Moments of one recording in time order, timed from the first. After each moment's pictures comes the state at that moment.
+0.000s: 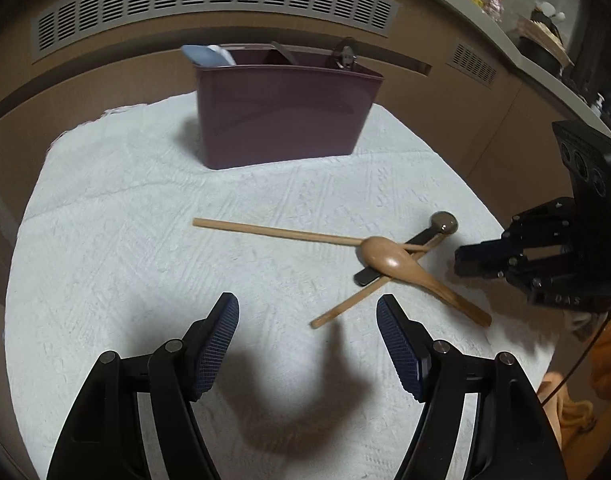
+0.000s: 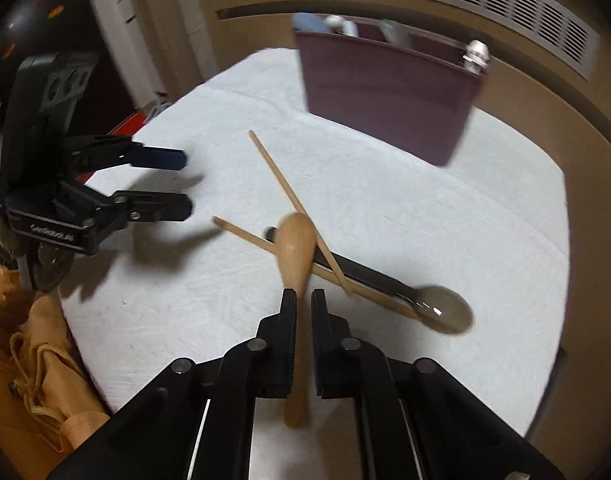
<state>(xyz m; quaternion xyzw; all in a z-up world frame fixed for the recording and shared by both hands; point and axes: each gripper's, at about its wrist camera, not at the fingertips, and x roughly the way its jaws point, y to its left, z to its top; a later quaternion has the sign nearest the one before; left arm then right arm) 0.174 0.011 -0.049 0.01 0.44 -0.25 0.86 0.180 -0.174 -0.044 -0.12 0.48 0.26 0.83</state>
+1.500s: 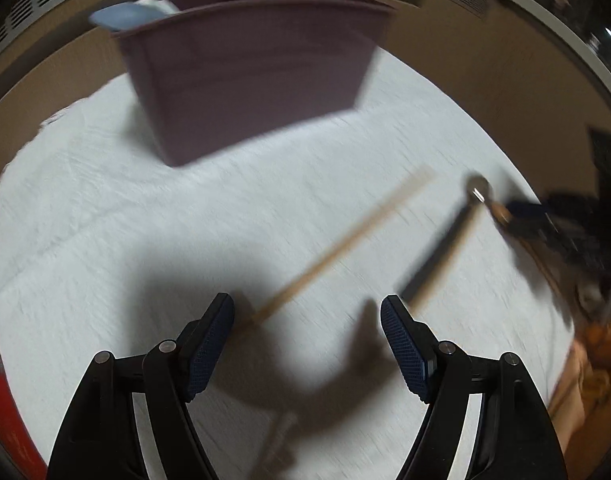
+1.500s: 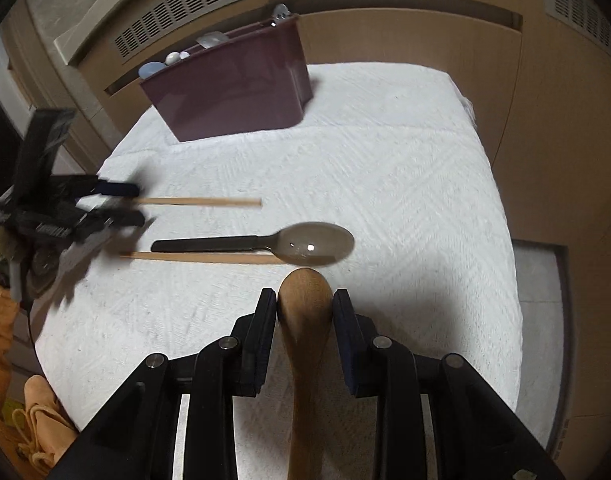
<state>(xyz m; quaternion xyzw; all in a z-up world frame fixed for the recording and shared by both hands) 0.232 -0.016 -0.074 0.11 0.52 -0.31 0.79 0.189 -0.261 -0.080 0.04 0.47 0.14 0.87</state>
